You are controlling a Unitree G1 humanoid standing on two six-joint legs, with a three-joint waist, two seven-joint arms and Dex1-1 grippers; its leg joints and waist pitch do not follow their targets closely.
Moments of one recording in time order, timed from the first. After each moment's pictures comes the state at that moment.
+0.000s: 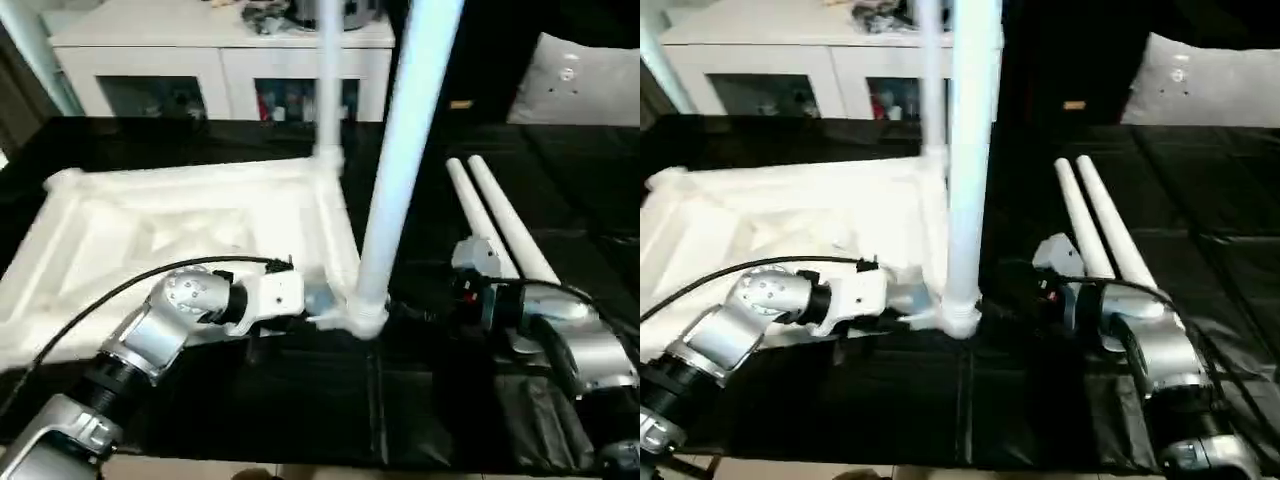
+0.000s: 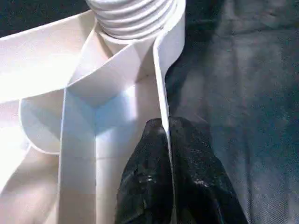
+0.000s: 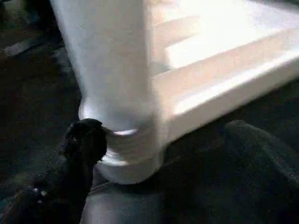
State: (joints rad) left arm -0.50 0.52 -0.46 0.31 0.09 -0.02 -1.18; right arm -0.36 -0.50 0.16 0.37 0.24 0.11 1.21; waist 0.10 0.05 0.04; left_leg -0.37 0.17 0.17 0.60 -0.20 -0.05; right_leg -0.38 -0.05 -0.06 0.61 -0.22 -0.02
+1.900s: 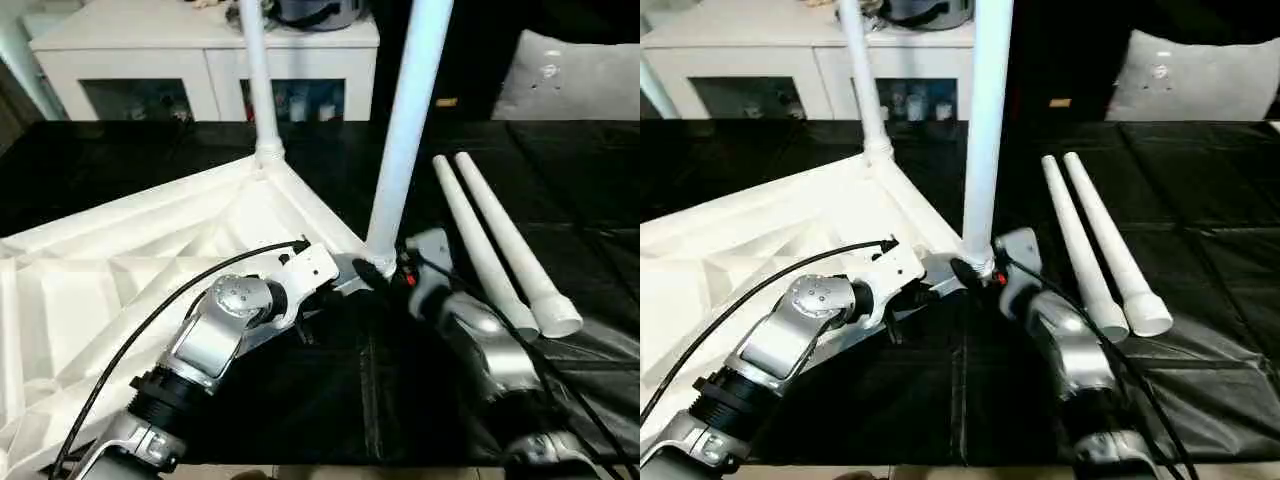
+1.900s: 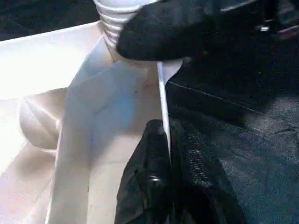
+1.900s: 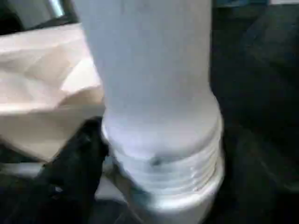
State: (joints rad) left arm -0.45 0.26 -0.36 0.22 0.13 0.41 -0.79; right arm -0.37 -0.16 0.03 0.54 0.18 0.05 0.62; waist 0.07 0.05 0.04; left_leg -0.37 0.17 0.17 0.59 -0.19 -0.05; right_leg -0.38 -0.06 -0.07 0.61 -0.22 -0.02
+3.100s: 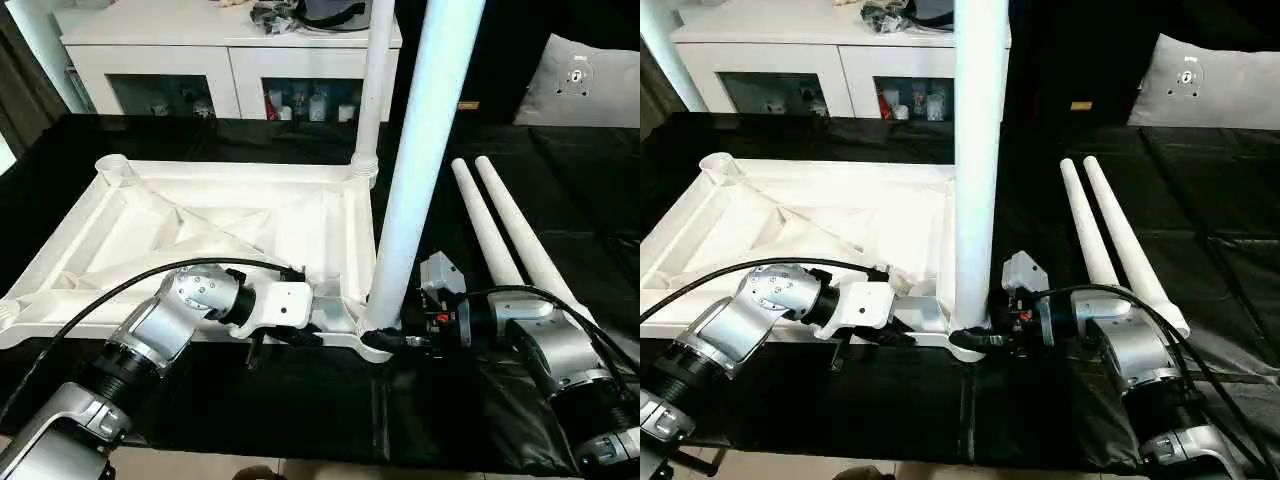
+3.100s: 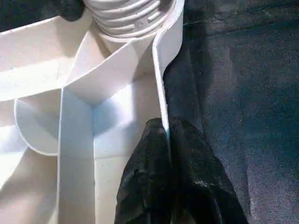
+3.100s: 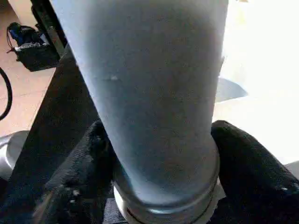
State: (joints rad) left arm -0.53 0.50 -0.48 0.36 0.10 -0.08 -1.26; right arm -0.38 -0.45 0.21 0.38 0.24 0.13 1.31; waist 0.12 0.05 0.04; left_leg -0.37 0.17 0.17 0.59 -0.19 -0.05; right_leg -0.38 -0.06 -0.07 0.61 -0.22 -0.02
